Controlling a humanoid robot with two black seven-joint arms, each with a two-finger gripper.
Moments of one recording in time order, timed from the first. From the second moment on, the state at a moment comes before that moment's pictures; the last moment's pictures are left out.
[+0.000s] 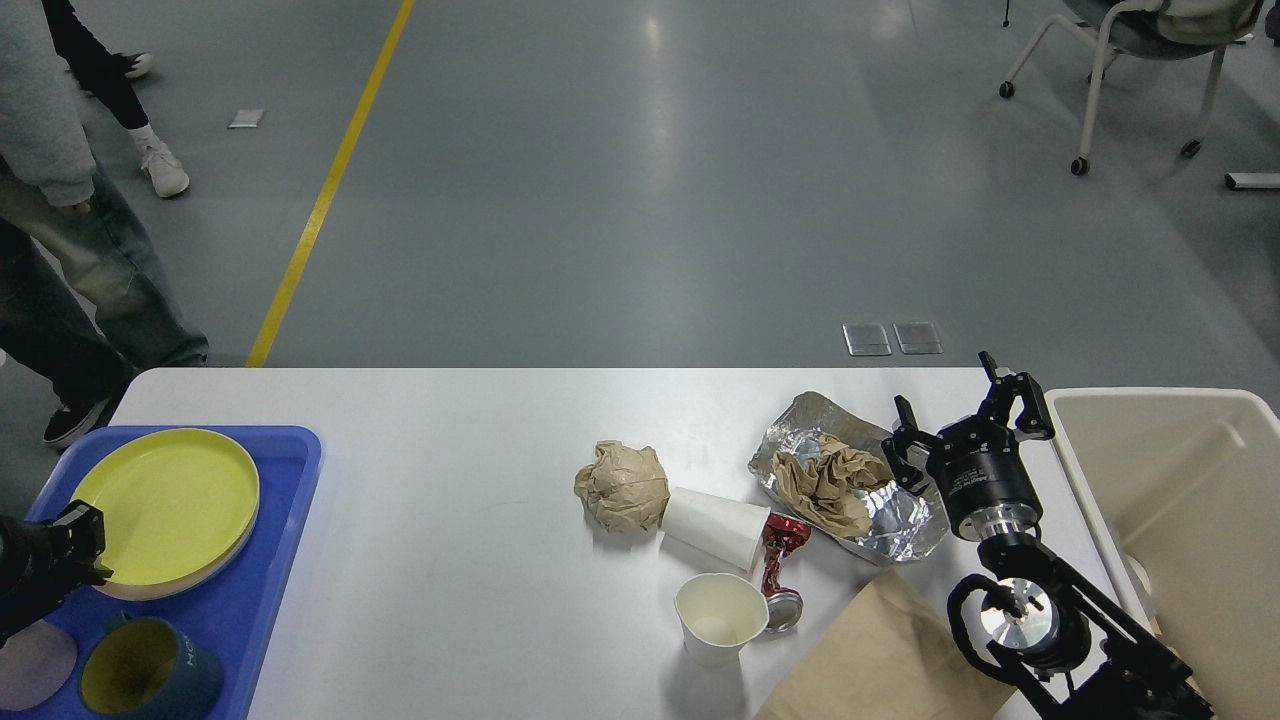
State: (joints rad) left arm -0.95 0.72 0.79 -0.50 -0.31 -0.51 0.13; right arm 0.23 -0.18 1.08 0.97 -0.24 0.14 0.44
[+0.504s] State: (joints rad) left arm -0.96 0.72 0.79 -0.51 -0.30 -0.42 0.13; right arm 0.23 -0.18 1.08 0.97 -0.24 0.14 0.44
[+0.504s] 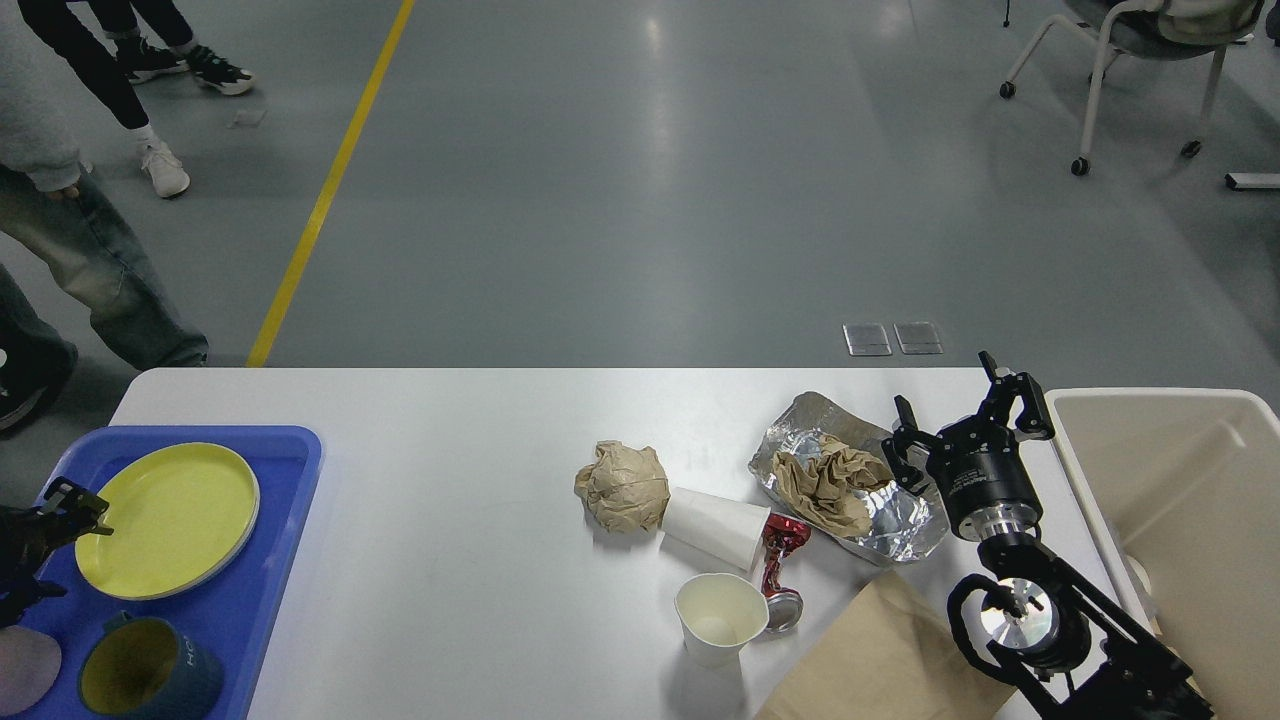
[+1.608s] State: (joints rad) left arm -1.06 0.69 -0.39 -0.52 -0.29 -0.55 0.10; right arm 0.23 -0.18 1.08 0.97 -0.24 0.14 0.44
